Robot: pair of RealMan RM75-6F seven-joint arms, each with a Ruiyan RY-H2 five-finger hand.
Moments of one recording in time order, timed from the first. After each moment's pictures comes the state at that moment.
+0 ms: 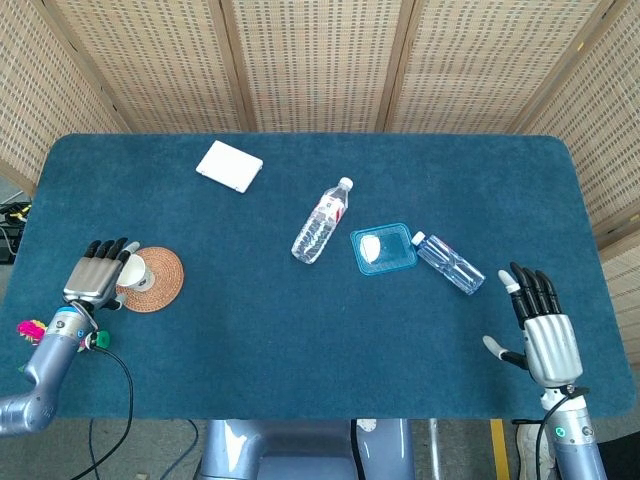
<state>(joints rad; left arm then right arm) -0.68 -1.26 0.04 -1.43 0.85 0.92 0.39 0.17 -1.37 0.08 -1.43 -1.62 1.60 0.02</state>
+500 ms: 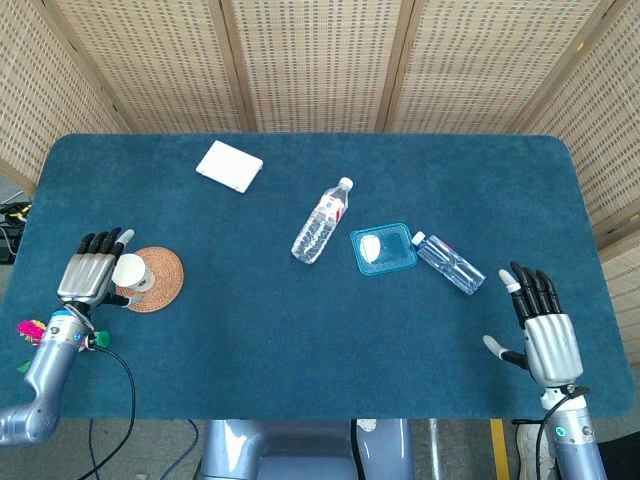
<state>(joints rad) -0.60 -1.28 -0.02 -1.46 0.94 1.06 0.30 0.17 -1.37 0.09 -1.42 -1.62 1.60 0.03</state>
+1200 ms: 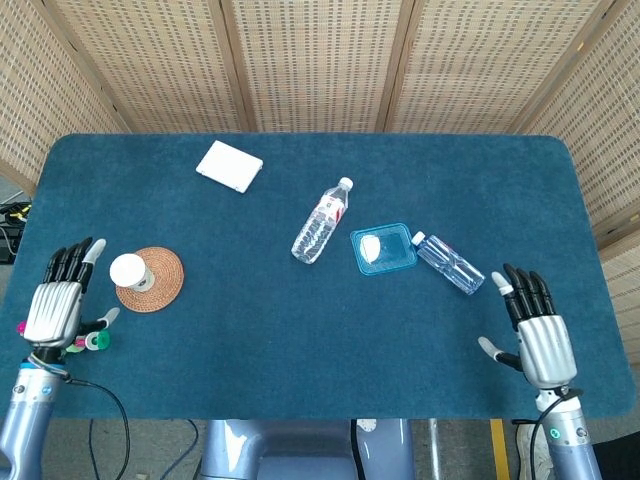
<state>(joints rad) -0.32 -1.29 0.00 -1.56 1.31 1.49 0.09 0.17 -1.38 0.08 -1.44 -1.65 1.61 -0.02</state>
